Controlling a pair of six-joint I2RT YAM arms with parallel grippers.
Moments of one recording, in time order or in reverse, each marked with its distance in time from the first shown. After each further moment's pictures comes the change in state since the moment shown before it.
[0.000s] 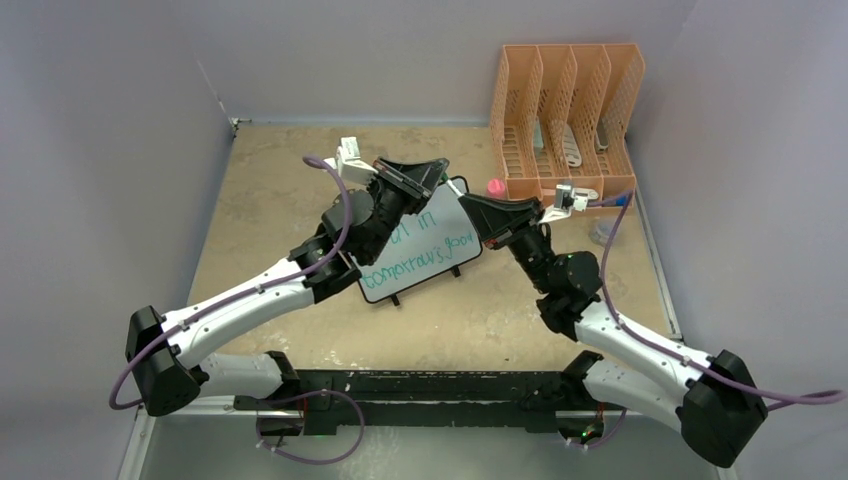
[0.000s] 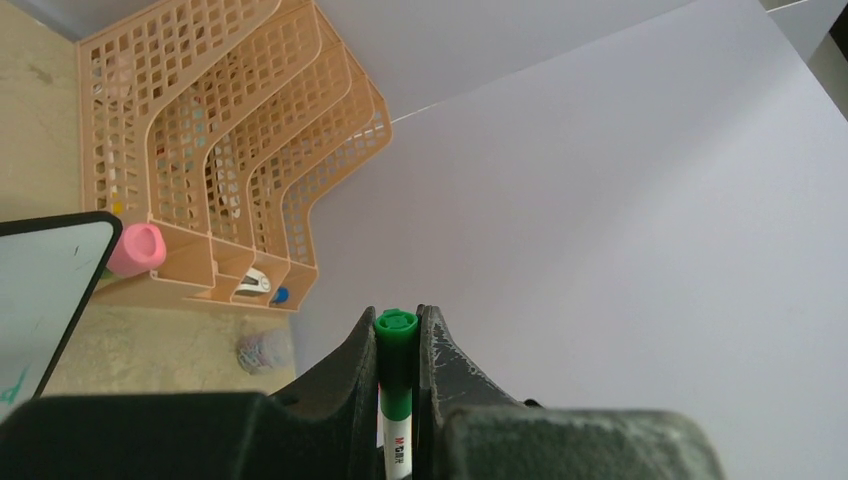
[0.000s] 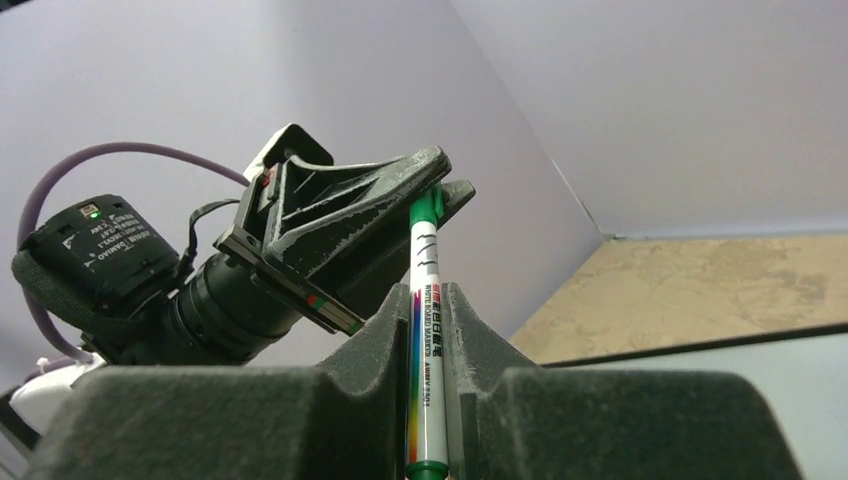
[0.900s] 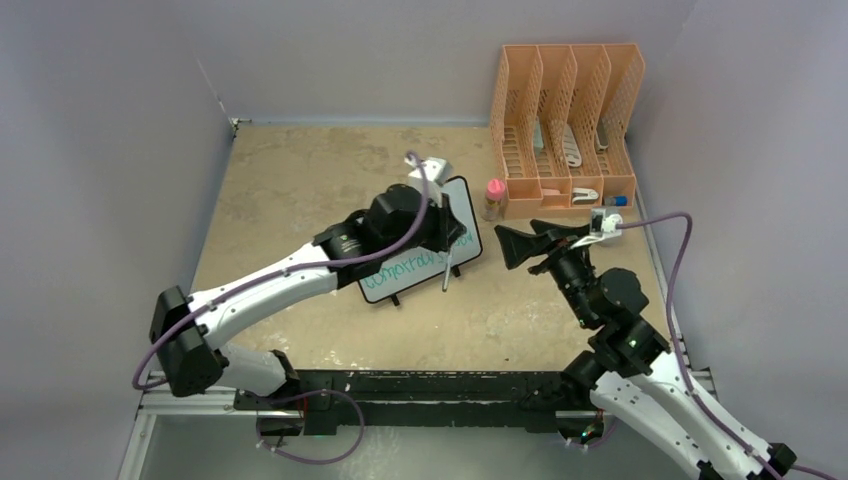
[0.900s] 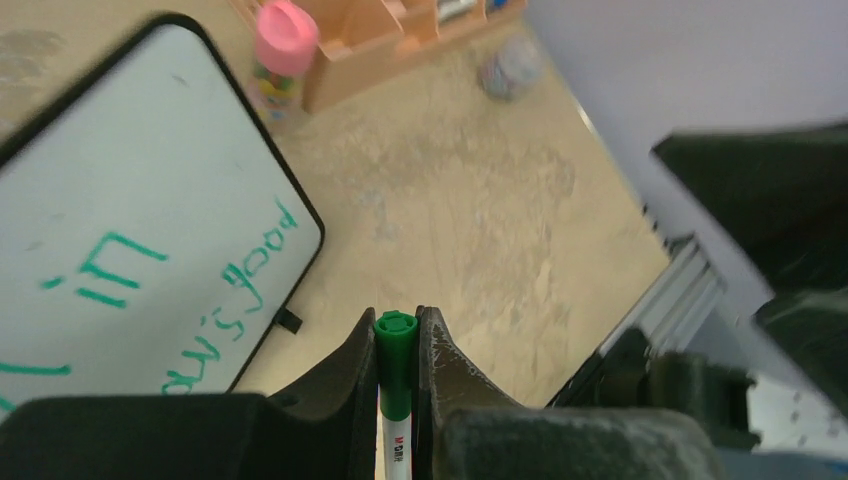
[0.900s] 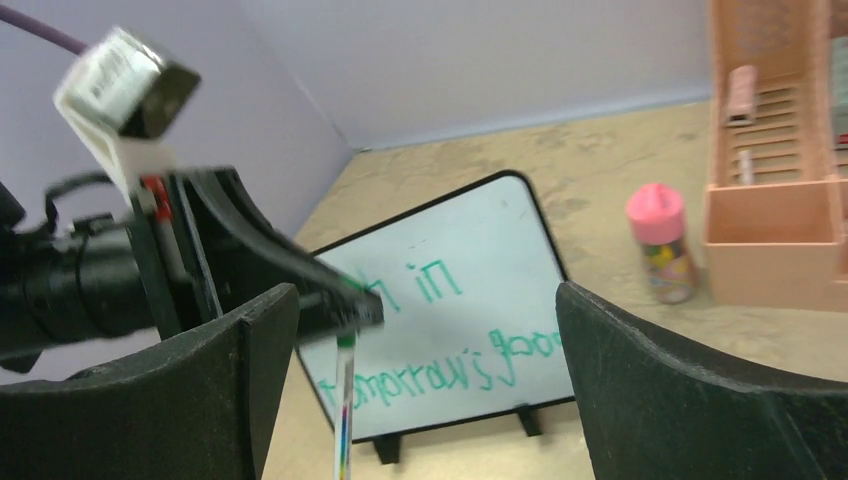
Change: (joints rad) left arm 0.008 0.109 0.093 -0.451 0.338 0.570; right arm -0.001 -0.501 0.078 -1.007 0.241 -0.261
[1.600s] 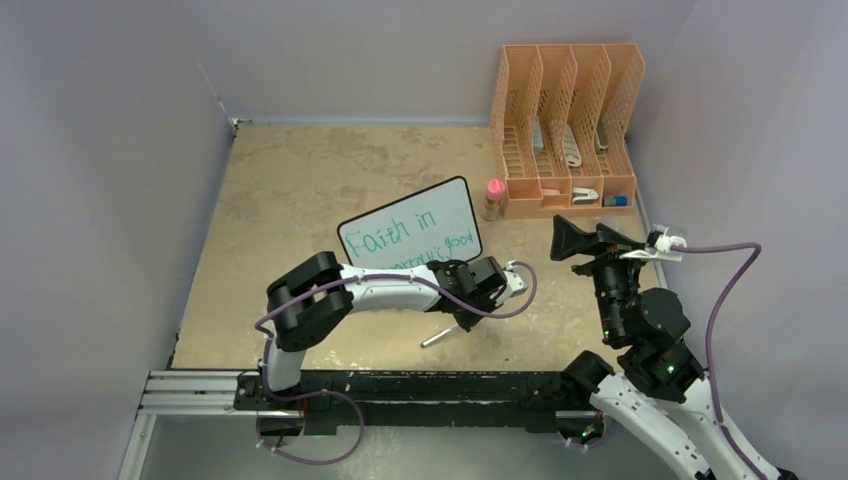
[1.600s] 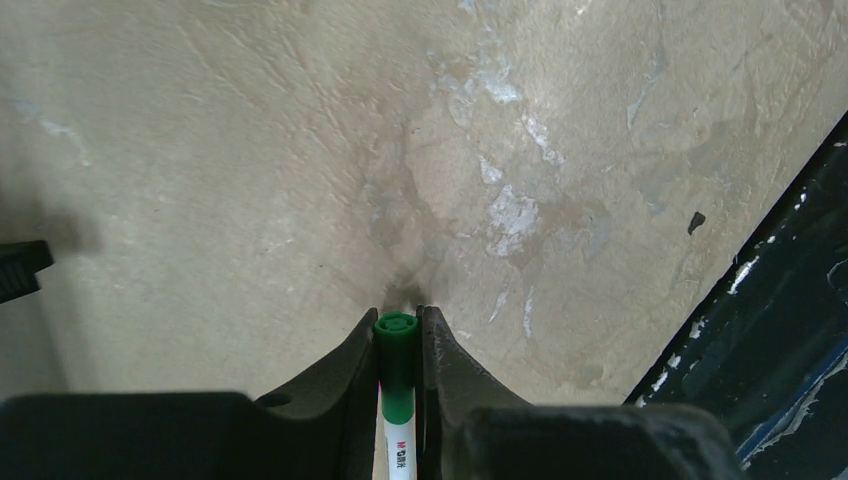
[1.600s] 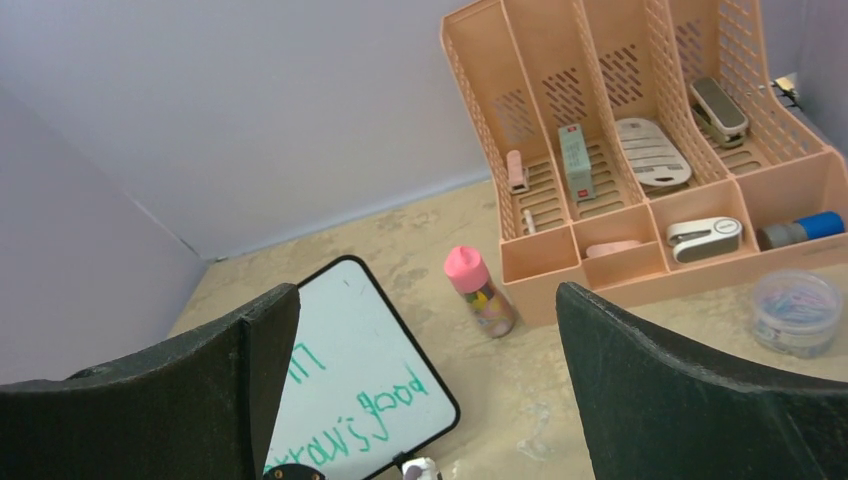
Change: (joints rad) left arm -0.226 0.594 0.122 -0.232 0.164 0.468; right arm -0.002 -0.170 0.116 -0.220 0.395 -0.151
